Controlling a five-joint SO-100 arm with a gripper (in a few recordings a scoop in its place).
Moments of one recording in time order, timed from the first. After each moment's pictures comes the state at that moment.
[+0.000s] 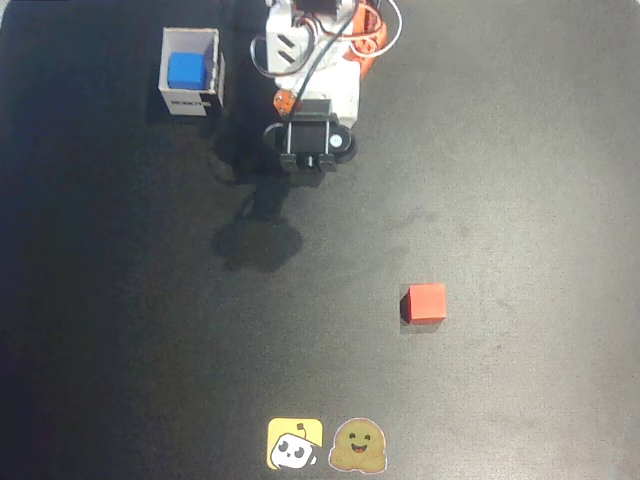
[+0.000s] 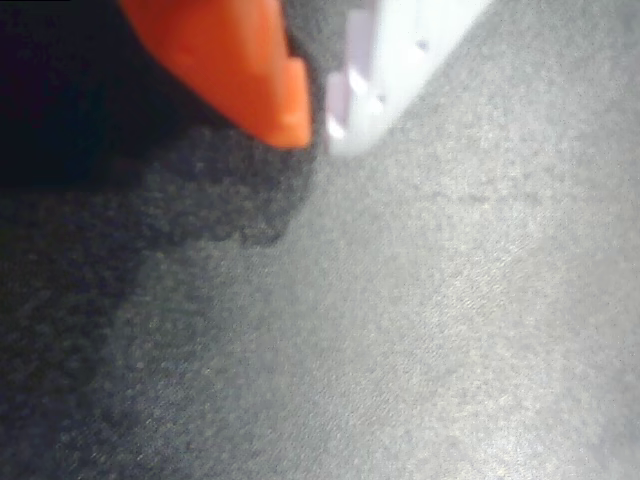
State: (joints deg) arm 4.7 182.9 169.5 77.1 91.0
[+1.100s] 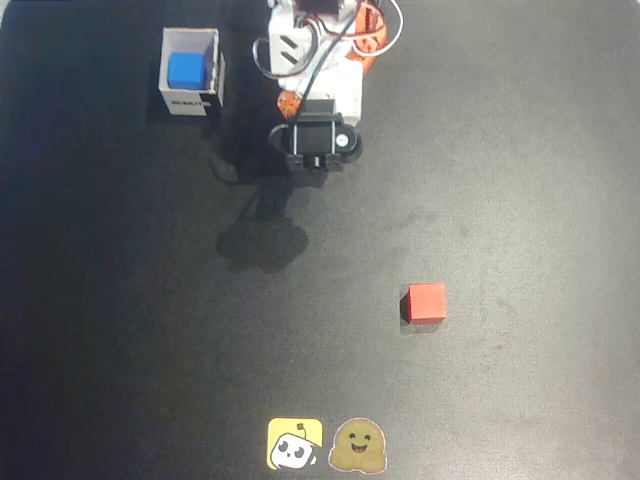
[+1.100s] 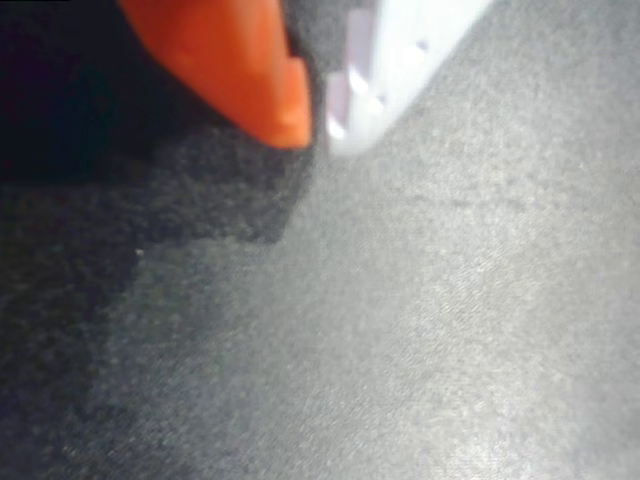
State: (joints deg) arm 3.1 182.9 169.5 77.1 91.0
